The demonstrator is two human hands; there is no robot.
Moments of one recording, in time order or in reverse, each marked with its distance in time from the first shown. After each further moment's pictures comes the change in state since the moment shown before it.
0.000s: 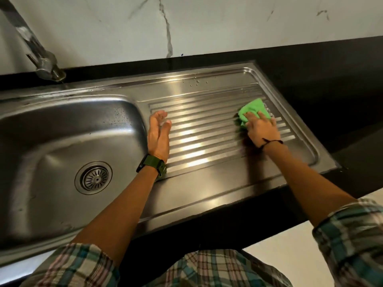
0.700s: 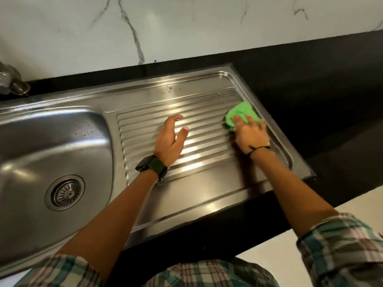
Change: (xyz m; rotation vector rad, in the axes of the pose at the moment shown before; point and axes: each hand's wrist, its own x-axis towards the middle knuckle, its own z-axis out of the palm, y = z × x) left_hand -0.013 0.027 0.098 0.453 -0.282 0.144; right_hand 0.018 0.056 -0.002 -0.075 0.038 -0.126
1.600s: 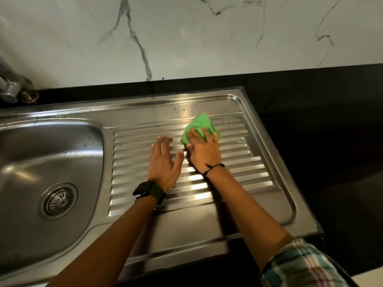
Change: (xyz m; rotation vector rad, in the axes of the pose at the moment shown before) left_hand 0.027 -0.021 0.027 0.392 0.156 -0.115; right_hand 0.053 -0.094 0.014 0.160 -0.082 -0.305
